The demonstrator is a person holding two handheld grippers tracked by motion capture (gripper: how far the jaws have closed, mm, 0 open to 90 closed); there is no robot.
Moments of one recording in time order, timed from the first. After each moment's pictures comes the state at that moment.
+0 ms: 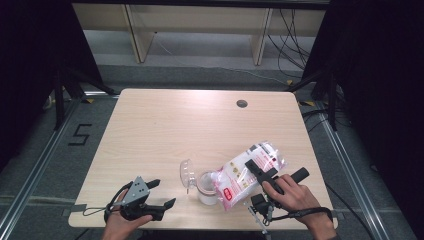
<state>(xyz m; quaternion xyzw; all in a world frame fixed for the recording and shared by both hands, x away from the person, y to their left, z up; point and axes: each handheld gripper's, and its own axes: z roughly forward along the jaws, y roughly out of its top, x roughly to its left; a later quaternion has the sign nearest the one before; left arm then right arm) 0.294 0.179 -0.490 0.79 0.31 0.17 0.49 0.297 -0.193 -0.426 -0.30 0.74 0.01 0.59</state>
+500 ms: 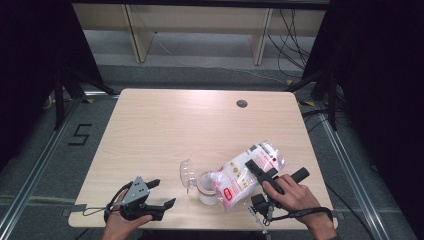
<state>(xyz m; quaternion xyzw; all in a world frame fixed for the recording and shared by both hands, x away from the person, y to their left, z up) 0.293 0.179 -0.490 0.79 0.32 0.17 0.49 0.297 -0.193 -0.426 -0.30 0.74 0.01 0.60</state>
